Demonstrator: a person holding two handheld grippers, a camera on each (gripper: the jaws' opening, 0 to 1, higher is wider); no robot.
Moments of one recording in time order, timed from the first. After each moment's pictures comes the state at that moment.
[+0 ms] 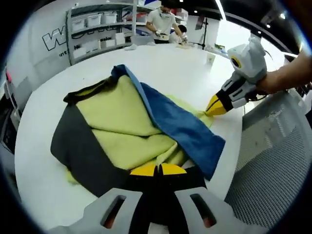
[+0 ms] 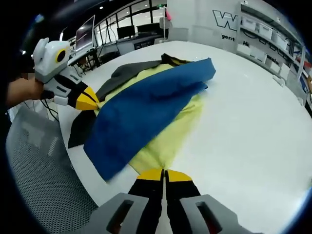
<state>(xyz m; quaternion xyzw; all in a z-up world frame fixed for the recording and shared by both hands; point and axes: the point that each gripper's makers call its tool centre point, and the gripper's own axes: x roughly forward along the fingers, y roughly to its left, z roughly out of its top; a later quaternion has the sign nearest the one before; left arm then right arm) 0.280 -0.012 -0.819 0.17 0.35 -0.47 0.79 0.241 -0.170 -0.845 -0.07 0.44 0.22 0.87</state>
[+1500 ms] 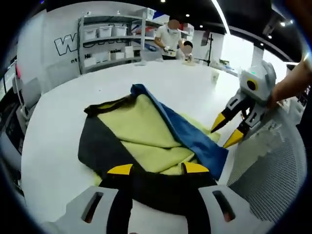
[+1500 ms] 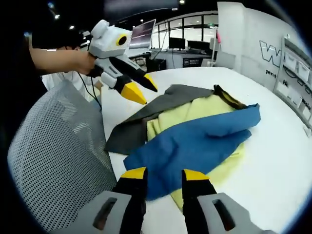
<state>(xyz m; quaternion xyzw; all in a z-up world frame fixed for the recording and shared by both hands) 0.301 0.026 -0.773 0.12 0.29 -0.44 0.84 0.218 -0.088 -0.810 -0.15 0.34 0.41 0.83</state>
